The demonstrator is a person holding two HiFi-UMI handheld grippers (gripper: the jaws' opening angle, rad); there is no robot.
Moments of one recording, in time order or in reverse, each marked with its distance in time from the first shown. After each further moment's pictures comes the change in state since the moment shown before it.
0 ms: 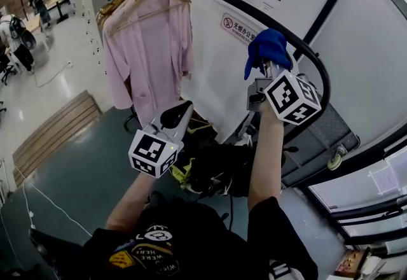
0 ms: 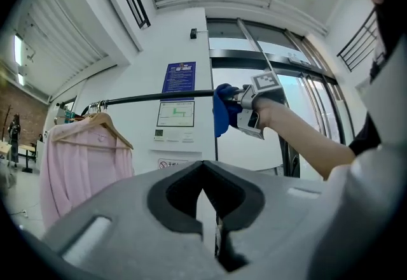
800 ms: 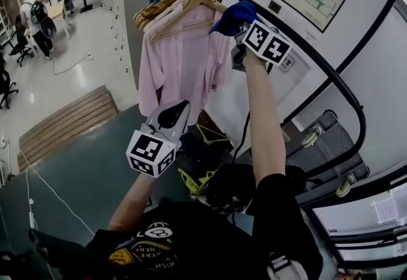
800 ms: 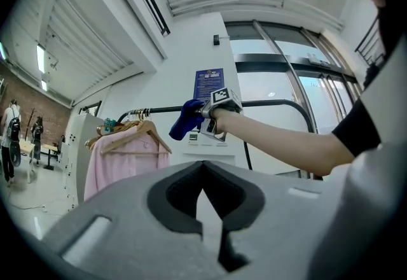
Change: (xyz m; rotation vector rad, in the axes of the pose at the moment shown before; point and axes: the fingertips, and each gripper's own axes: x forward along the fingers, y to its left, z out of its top) left arm -0.057 0.140 0.007 -0.037 -0.025 0.171; right arm 0.247 0.121 -0.105 0.082 0.187 0.172
